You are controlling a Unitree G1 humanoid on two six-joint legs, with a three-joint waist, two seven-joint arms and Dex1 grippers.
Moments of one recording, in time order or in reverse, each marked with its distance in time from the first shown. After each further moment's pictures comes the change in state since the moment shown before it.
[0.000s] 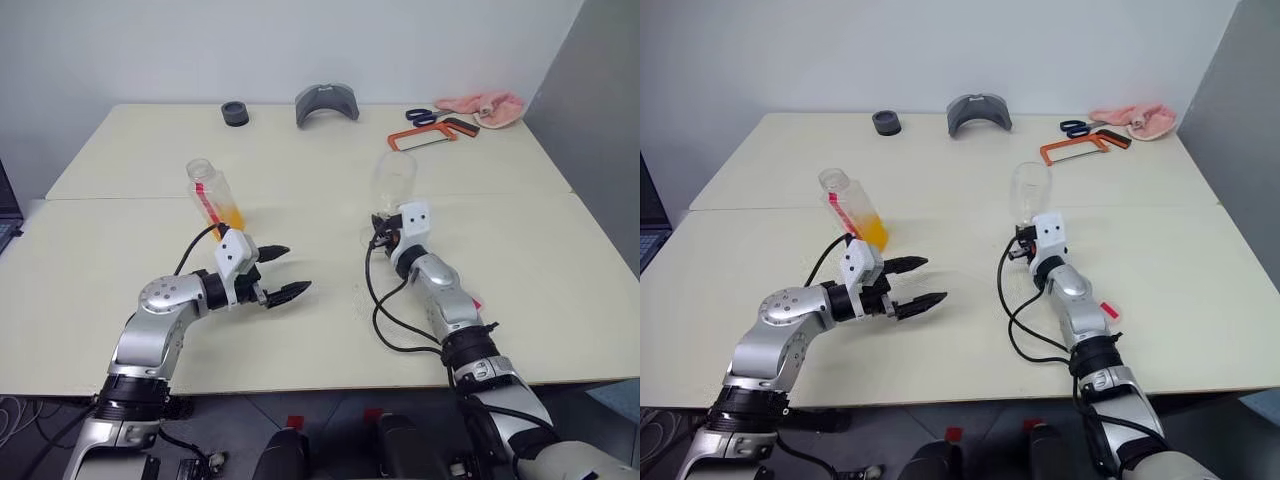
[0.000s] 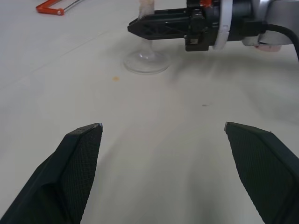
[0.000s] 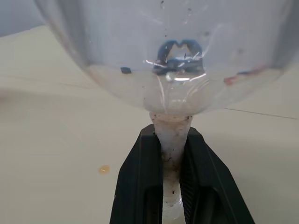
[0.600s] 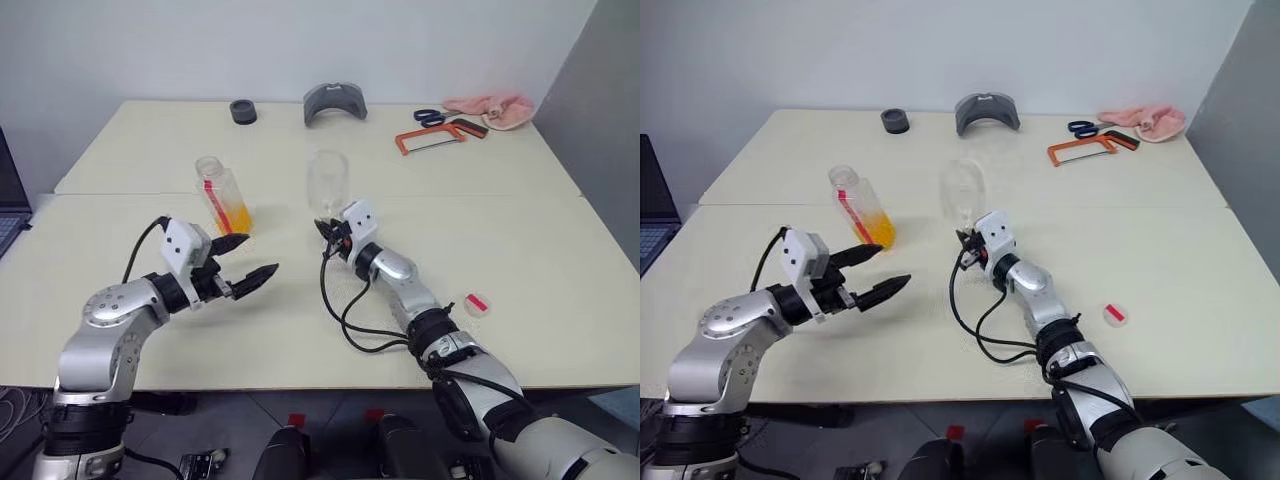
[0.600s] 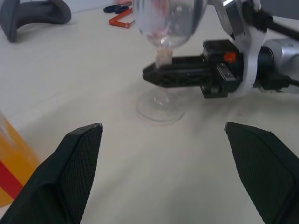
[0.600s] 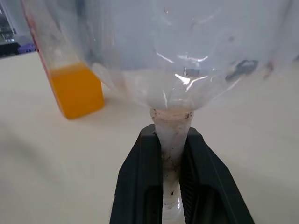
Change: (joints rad) left arm 0.112 0.077 0.181 -0.220 -0.136 0.154 0.109; right arm -0.196 0.125 0.037 0.383 -0.079 -0.238 0.174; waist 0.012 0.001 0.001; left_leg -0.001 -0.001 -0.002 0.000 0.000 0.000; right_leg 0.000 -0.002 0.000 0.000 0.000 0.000
